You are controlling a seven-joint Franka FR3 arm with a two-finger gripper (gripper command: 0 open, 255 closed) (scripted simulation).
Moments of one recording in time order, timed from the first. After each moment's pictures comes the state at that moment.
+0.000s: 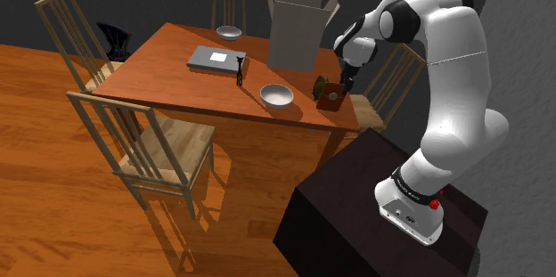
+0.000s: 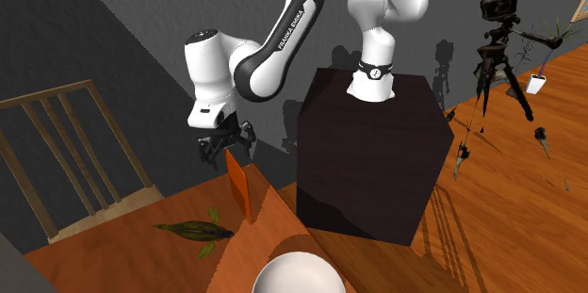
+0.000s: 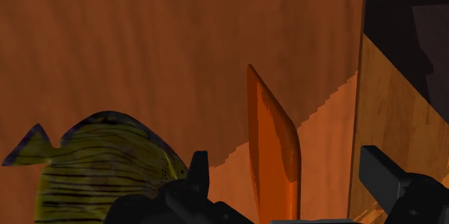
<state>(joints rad) -0.22 0.75 -0.46 -1.81 0.51 2.40 -1.77</state>
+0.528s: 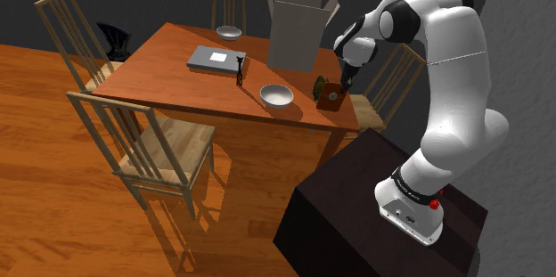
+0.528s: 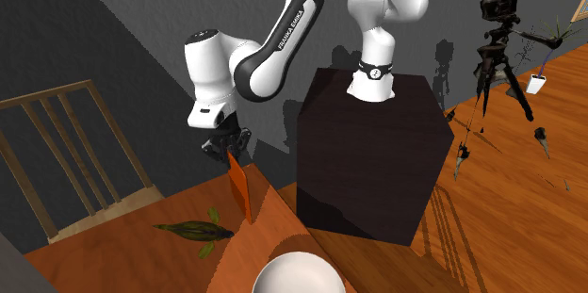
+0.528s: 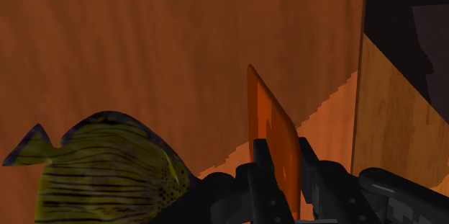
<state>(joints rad) -0.22 0.75 -0.46 -1.81 0.51 2.40 -1.77</state>
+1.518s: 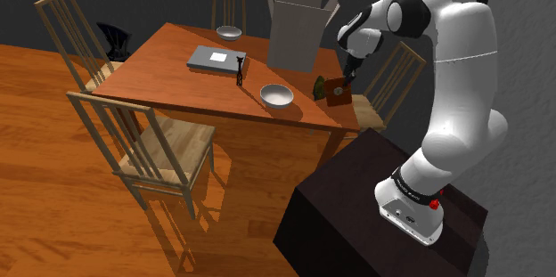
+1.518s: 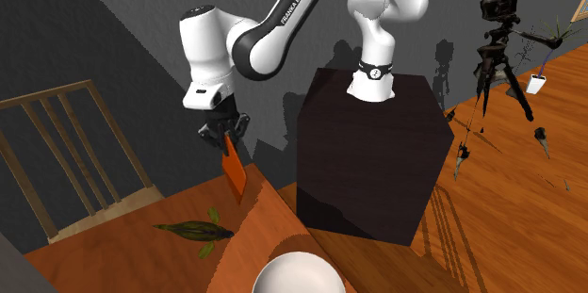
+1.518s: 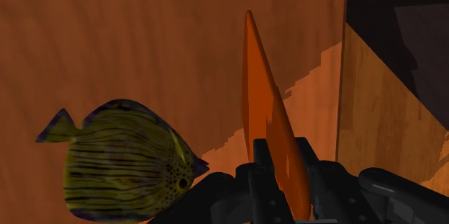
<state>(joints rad) -0.18 0.67 -0.51 -1.83 0.46 2.33 -1.74</state>
